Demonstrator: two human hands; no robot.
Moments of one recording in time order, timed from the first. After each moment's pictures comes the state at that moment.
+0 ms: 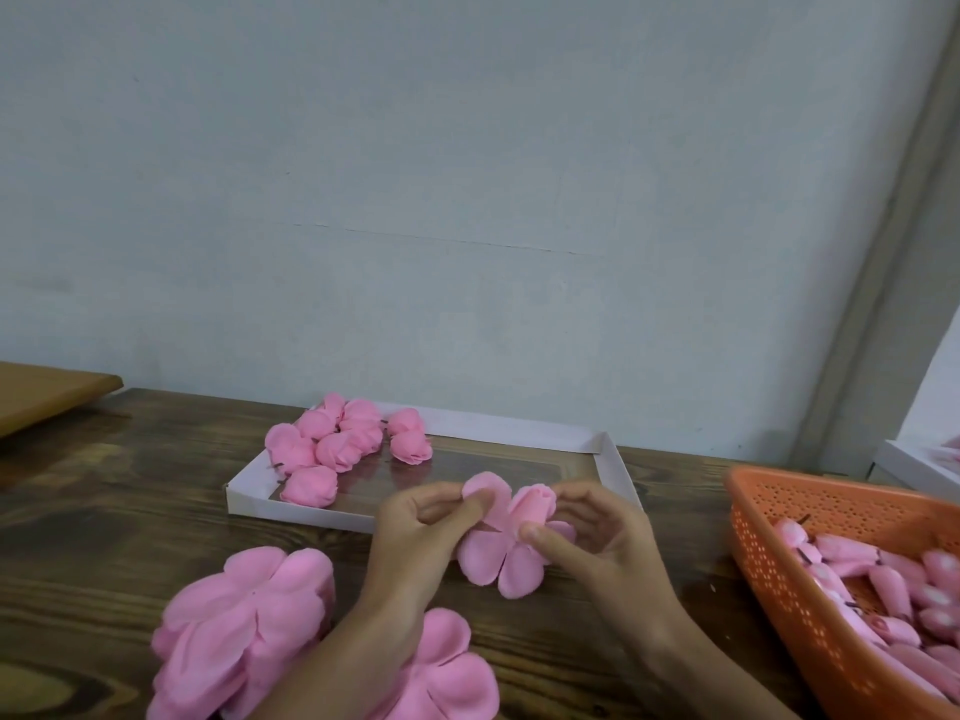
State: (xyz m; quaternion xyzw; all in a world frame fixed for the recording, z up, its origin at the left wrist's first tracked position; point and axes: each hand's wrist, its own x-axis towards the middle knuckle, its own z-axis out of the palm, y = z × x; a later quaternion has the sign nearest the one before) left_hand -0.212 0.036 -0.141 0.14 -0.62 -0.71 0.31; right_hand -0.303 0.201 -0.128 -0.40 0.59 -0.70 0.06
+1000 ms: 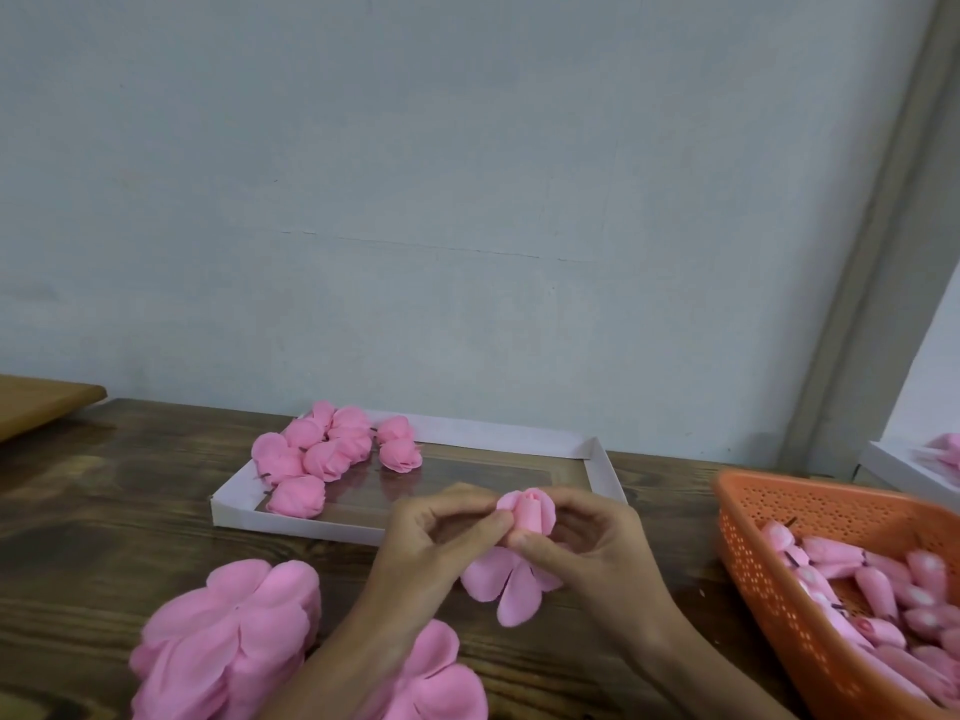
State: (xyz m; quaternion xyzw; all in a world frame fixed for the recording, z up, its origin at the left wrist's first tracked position) left_hand -0.203 0.048 -0.124 -0.03 -0.67 -0.68 0.30; right_hand -0.303 0.205 -0.117 -0.41 0.61 -0.68 0.09
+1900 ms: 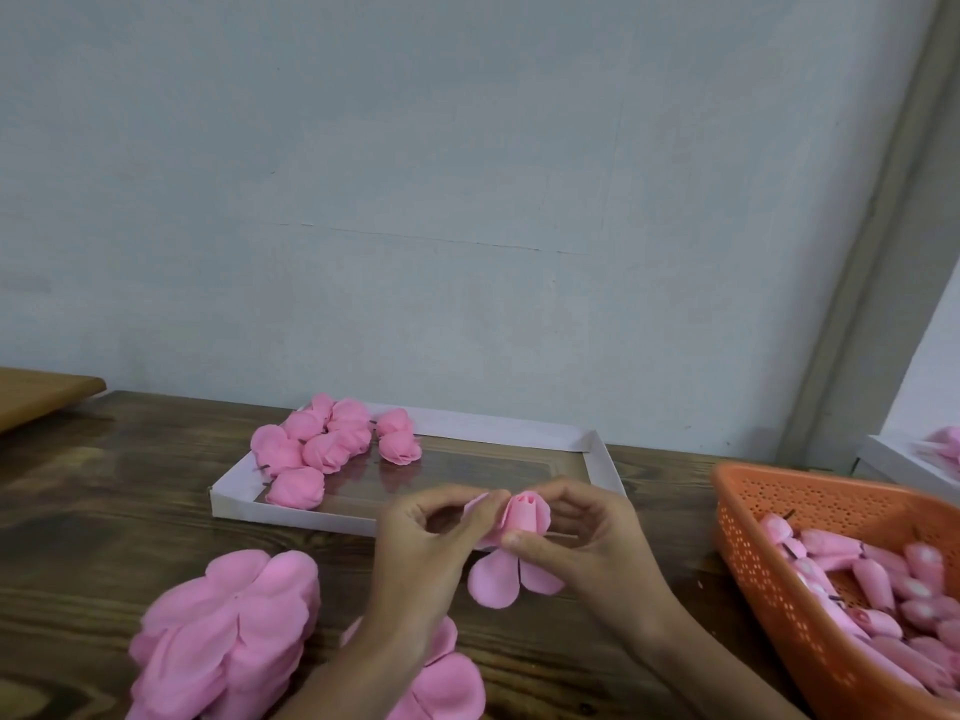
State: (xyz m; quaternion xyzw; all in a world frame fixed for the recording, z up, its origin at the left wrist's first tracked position) left_hand -0.203 0.068 -0.124 0.07 -0.62 -0.68 0.39; right_hand -0.297 0.208 -0.109 -0.43 0.62 -0.65 0.10
